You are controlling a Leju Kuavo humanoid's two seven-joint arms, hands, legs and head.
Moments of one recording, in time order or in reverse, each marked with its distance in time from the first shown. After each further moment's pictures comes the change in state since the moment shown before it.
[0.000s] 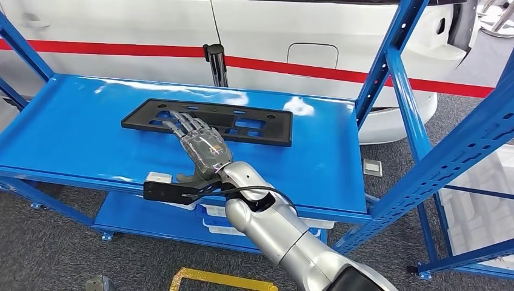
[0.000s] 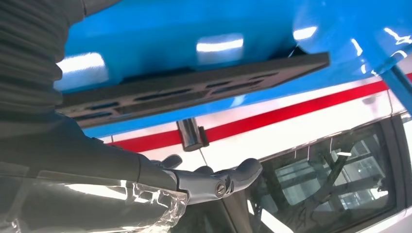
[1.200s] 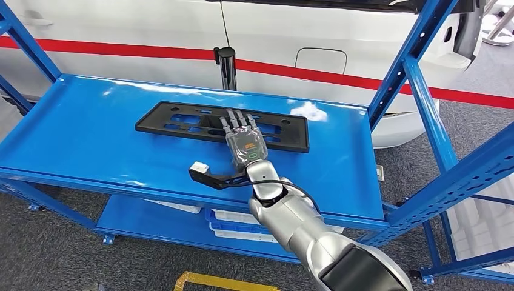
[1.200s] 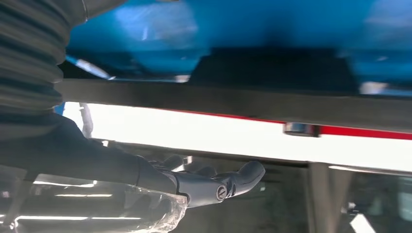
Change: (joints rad) left arm 0.020 -0.005 0.045 0.000 0.007 0.001 -0.017; right arm -0.113 -0.028 -0.112 0.420 0.473 -0.223 0.301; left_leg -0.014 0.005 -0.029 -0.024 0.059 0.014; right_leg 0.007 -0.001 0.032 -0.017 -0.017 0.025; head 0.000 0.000
